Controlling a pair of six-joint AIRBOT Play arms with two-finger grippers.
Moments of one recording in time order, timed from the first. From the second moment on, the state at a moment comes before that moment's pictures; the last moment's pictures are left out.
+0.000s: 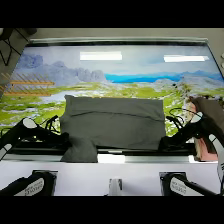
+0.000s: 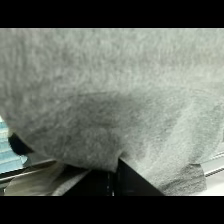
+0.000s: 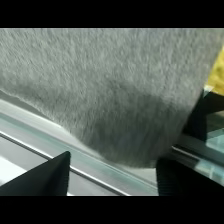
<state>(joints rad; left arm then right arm) 0.06 -1.14 0.52 0.97 -1.21 -1.37 -0.29 -1.29 0.66 -1.26 1.40 1.01</state>
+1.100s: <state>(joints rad) 0.09 -1.51 1.31 1.03 -1.25 -1.41 -0.14 -1.56 1.33 -1.23 1.13 1.05</state>
